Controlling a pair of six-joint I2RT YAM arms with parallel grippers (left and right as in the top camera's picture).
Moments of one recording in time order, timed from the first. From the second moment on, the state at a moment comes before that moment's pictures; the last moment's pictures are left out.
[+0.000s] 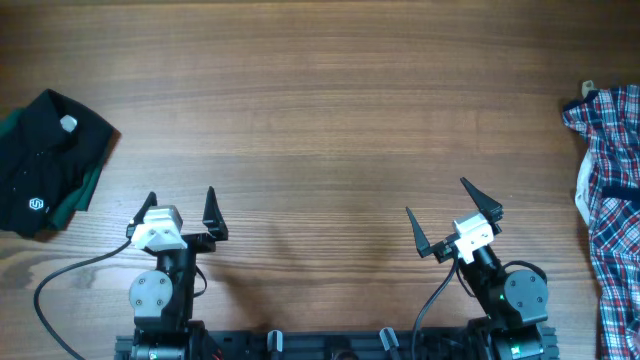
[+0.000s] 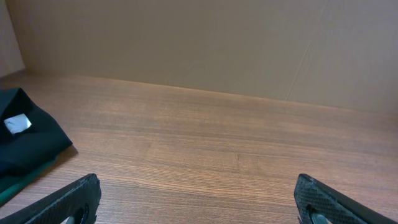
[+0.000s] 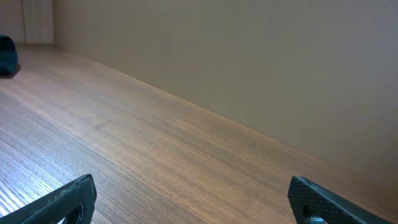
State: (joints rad) left arm -0.02 0.01 0.01 -0.07 -0.06 -0.13; right arm 0.19 0.02 0.01 0.02 -0.25 -0.26
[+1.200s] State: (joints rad) left arm -0.02 0.02 0.01 -0.07 -0.06 -0.13; right arm 0.19 0.06 0.49 0.31 -0.14 -0.10
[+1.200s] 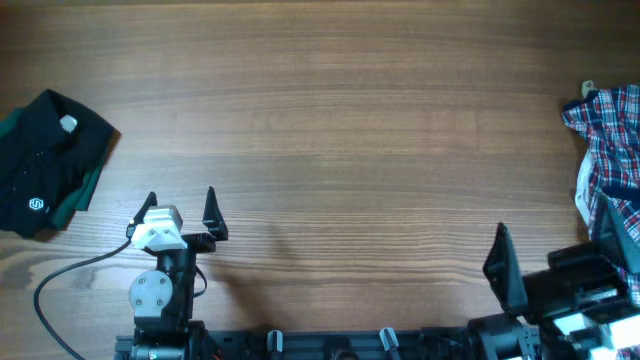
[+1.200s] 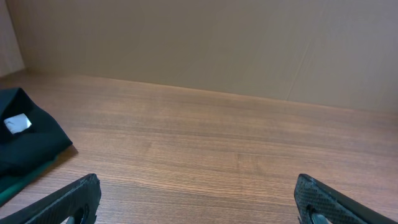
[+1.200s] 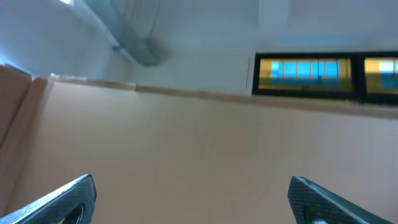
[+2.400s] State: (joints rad) left arm -0.02 0.02 0.01 -0.07 -0.06 -0.13; right arm -0.45 1.75 1.66 -0.82 0.18 -0.14
